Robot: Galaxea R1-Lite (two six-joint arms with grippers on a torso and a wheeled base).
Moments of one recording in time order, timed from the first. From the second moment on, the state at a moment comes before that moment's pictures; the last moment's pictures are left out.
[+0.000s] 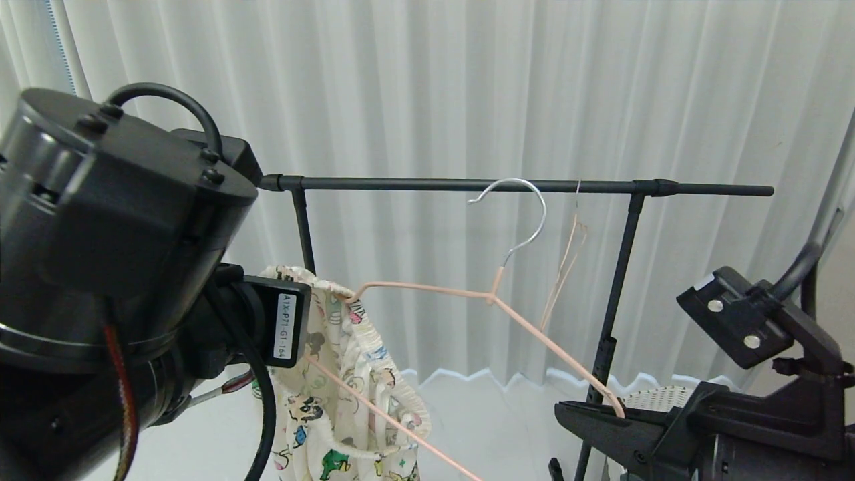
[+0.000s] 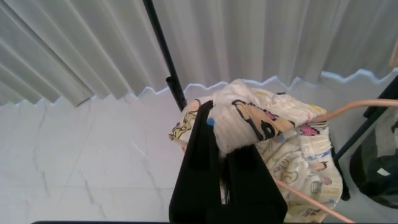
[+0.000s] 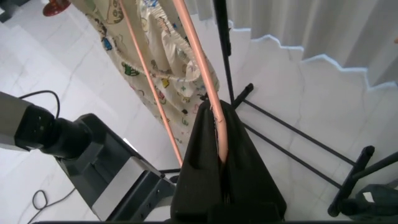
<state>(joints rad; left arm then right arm) -0.93 1.41 -1.16 0.47 0.85 -0.35 1.23 1.32 -0.77 -0.13 -0.29 0.54</state>
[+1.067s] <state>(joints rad) -1.19 1.48 -1.31 0.47 0.85 -0.46 1.36 1.50 -0.81 -0.31 -0.29 0.55</state>
